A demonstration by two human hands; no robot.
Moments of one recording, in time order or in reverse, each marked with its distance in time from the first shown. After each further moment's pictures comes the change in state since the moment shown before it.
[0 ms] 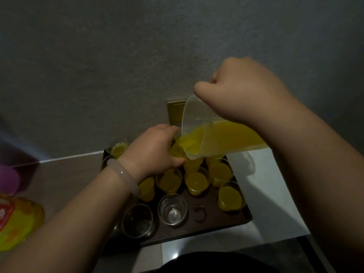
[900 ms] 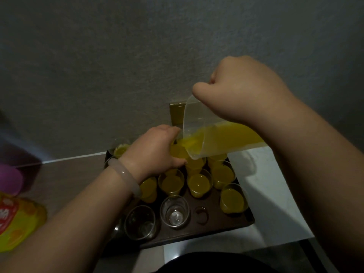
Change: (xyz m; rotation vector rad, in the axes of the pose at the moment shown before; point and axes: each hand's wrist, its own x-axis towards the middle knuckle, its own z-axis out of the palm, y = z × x) left_hand 0.001 -0.004 -0.004 0.020 -0.007 -0.002; right_hand 0.003 -0.008 -0.002 -0.032 -0.005 -0.014
